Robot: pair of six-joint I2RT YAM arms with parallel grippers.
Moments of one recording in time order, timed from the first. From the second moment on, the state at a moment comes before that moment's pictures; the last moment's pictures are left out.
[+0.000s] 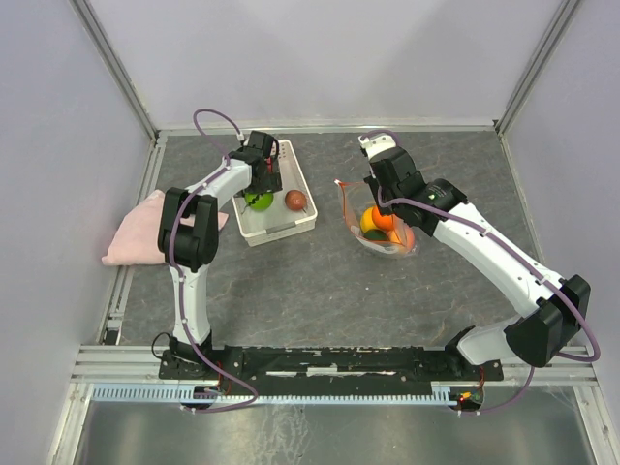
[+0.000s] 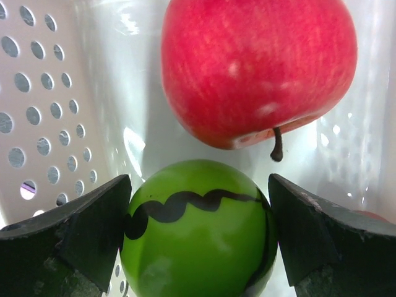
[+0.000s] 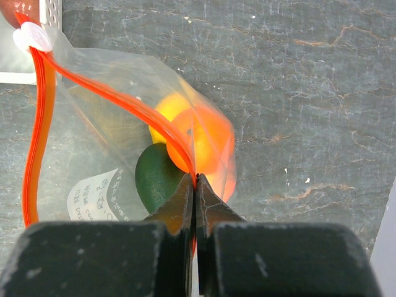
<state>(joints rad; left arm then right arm) -0.29 2.14 1.66 -0.55 -0.31 -0.39 0.65 1.41 1.39 -0.74 0.40 0.07</state>
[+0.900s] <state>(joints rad) -0.29 1.85 1.42 -0.47 -0.16 -0.43 0.65 1.41 1.39 -0.74 0.40 0.07</state>
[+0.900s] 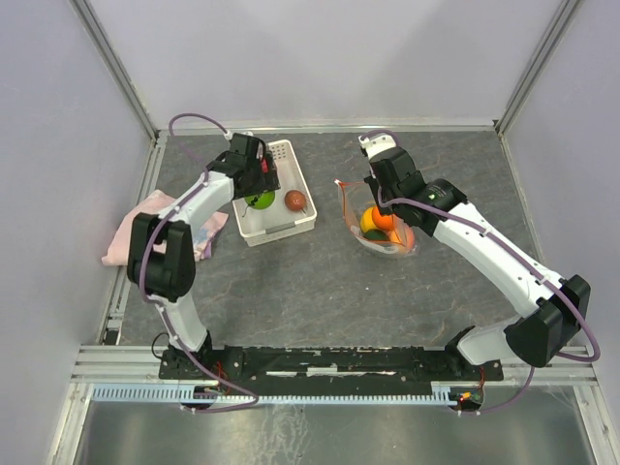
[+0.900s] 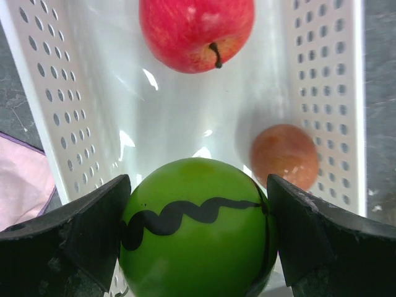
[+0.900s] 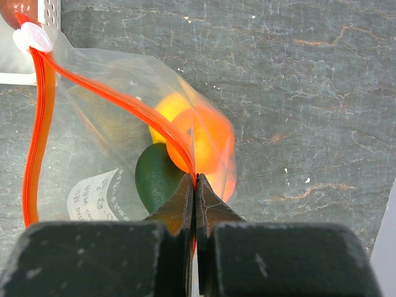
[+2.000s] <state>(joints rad) -0.61 1.35 0.94 0.46 0.31 -0.41 0.65 1.38 1.39 -0.74 0.36 0.08</state>
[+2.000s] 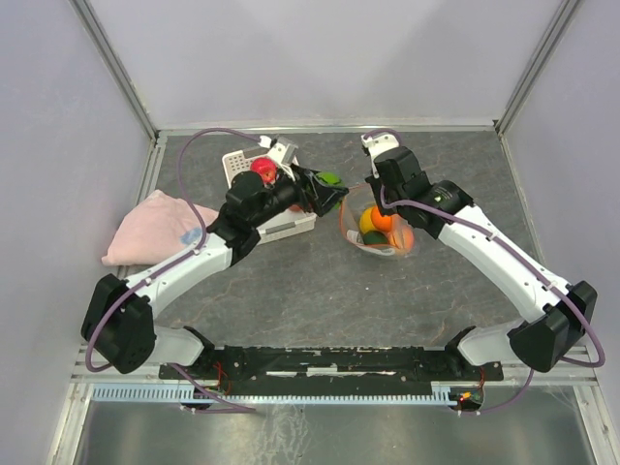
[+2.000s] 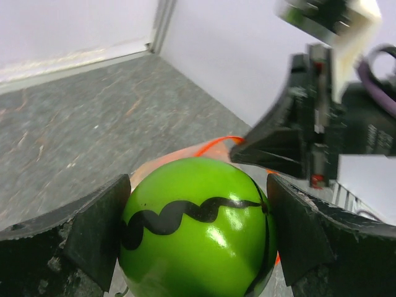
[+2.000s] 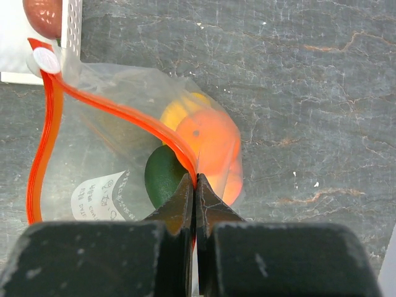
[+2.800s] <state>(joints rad) -0.75 1.57 0.89 0.95 0.52 -0.25 0.65 1.36 1.39 -0.74 0.32 0.10</state>
